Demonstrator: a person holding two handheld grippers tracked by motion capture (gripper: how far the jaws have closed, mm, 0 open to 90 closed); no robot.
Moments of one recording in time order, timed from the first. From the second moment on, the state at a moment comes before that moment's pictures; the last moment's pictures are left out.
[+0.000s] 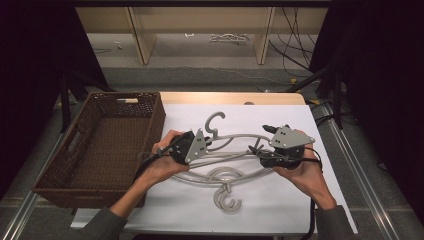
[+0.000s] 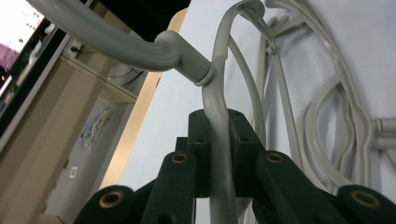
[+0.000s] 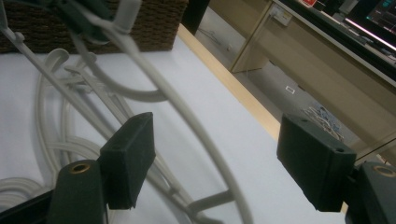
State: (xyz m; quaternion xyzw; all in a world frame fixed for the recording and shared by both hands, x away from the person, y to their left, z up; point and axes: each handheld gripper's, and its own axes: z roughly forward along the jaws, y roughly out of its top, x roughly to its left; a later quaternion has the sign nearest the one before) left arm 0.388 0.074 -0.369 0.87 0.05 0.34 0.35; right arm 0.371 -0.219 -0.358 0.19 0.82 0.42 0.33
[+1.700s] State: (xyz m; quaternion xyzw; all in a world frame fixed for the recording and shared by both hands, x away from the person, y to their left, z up) left arm 0.406 0.254 -0.287 0.79 0.28 0.36 0.40; right arm 0.335 -0.202 -0.414 0.19 0.84 0.42 0.29
